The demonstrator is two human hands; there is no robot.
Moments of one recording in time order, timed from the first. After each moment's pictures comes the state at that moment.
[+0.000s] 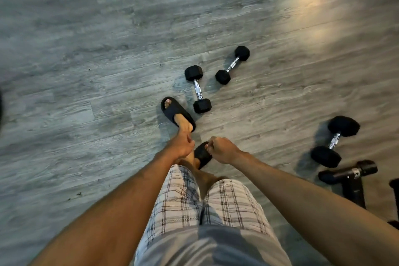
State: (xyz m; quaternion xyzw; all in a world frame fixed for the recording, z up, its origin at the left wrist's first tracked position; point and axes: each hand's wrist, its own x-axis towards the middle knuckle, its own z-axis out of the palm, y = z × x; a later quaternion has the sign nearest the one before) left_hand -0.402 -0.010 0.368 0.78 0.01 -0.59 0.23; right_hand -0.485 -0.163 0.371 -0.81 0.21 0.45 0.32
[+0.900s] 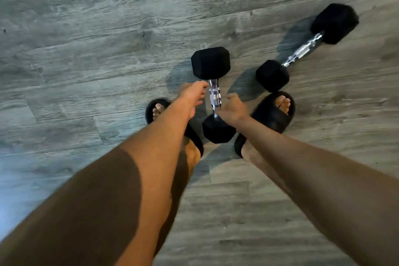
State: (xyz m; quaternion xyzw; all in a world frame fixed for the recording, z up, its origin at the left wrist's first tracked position) left_hand -0.196 -0.161 -0.094 0.63 0.43 -0.51 0.40; right_hand -0.272 -0.263 -0.094 -0.70 0.39 0.46 0.38
